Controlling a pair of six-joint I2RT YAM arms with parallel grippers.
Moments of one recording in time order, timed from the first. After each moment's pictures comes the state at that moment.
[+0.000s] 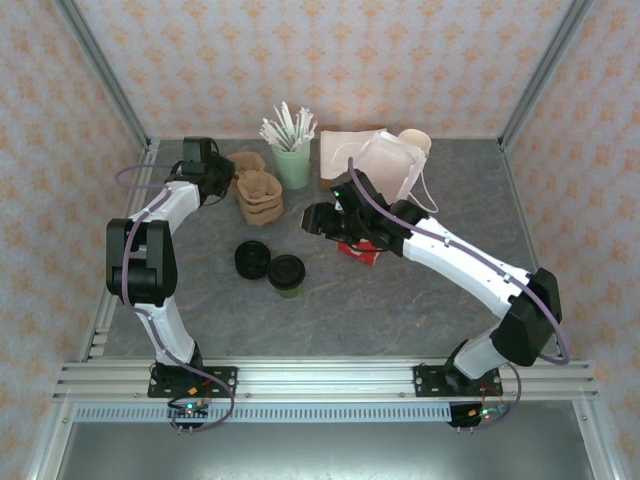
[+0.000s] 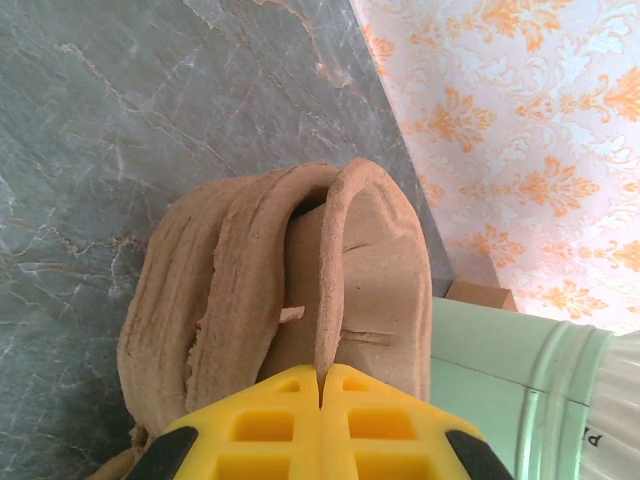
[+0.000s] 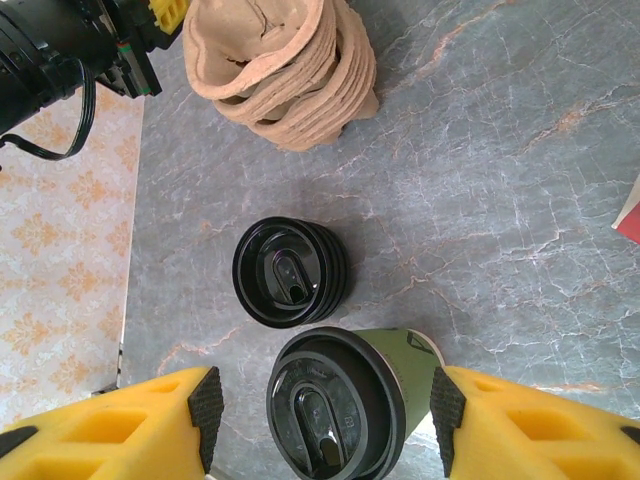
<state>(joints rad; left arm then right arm) 0.04 1.86 1.34 -0.17 0.14 -1.15 0.80 1.50 1.37 -0.62 -0.10 0.88</state>
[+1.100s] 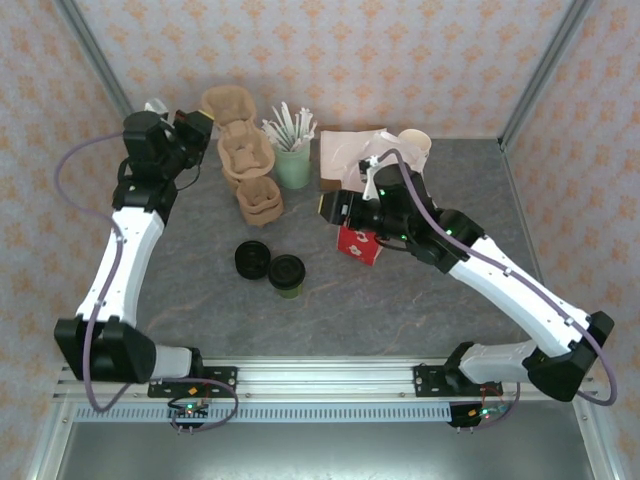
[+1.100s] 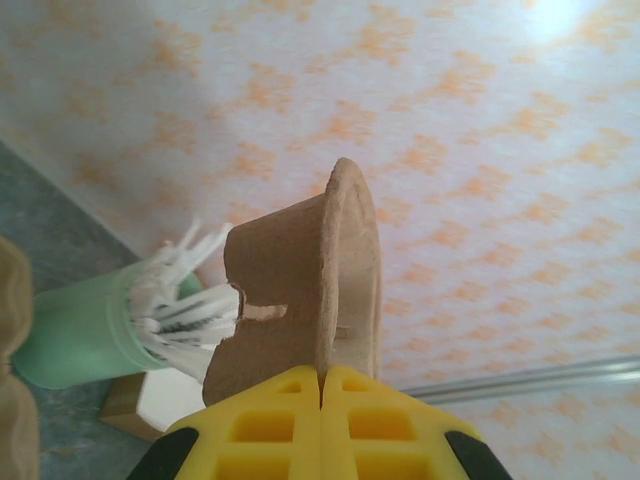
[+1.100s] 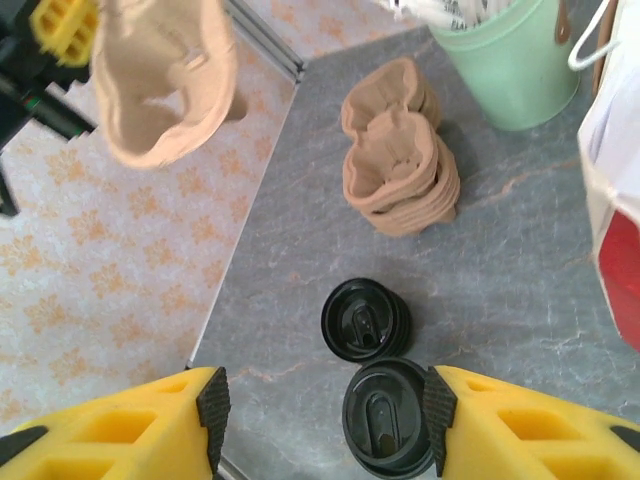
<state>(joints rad) 0.03 1.31 1.37 -0.21 0.27 -1.12 0.78 1.24 1.37 -0.60 -0.07 0.72</state>
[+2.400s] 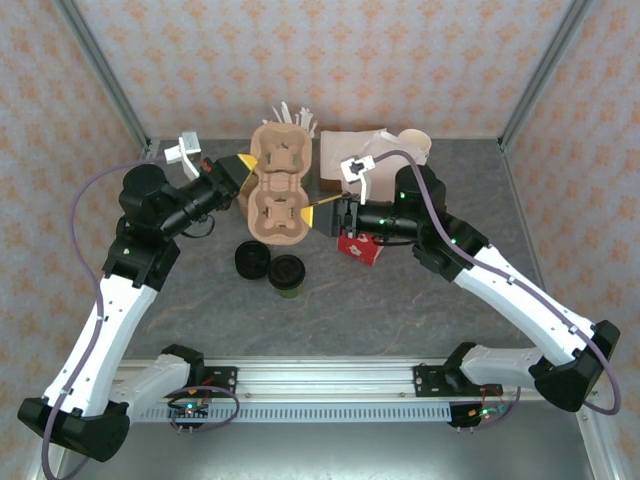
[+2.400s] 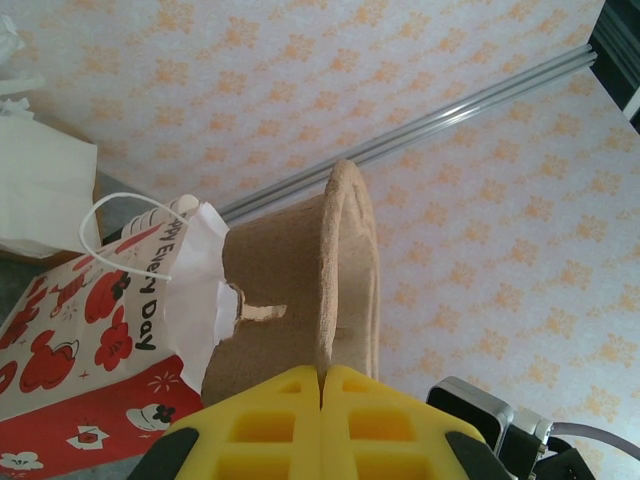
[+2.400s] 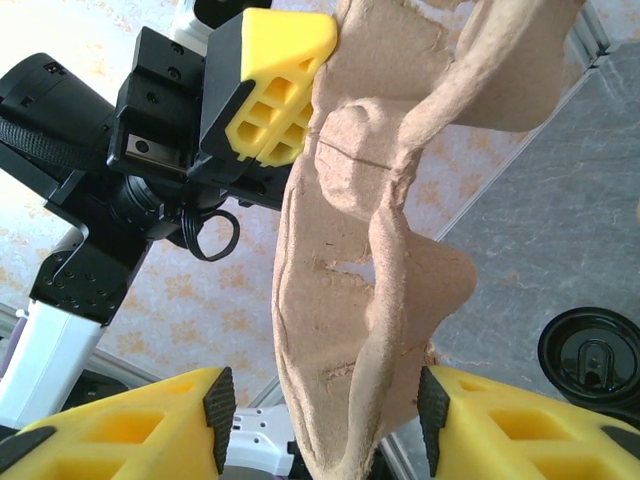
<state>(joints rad) -0.23 0.97 1.16 -0.20 0.47 -1.13 0.77 1.18 1.25 -0.22 -0.57 0.67</state>
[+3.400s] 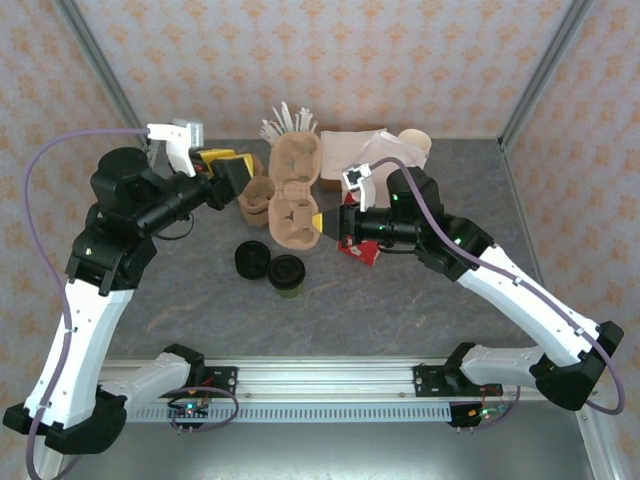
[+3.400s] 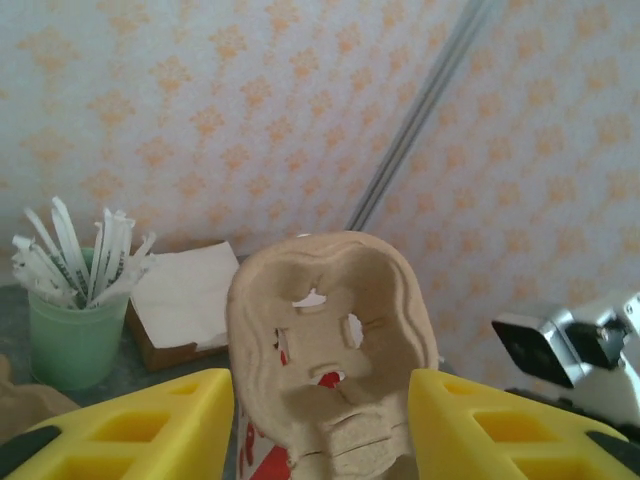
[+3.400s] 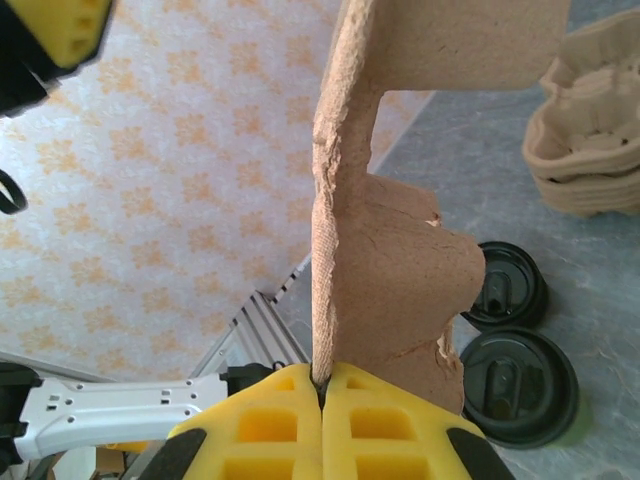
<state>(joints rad) -0.32 1.03 1.52 -0.64 0.34 -0.29 0.79 1.18 1.32 -0.51 -0.42 0.59</state>
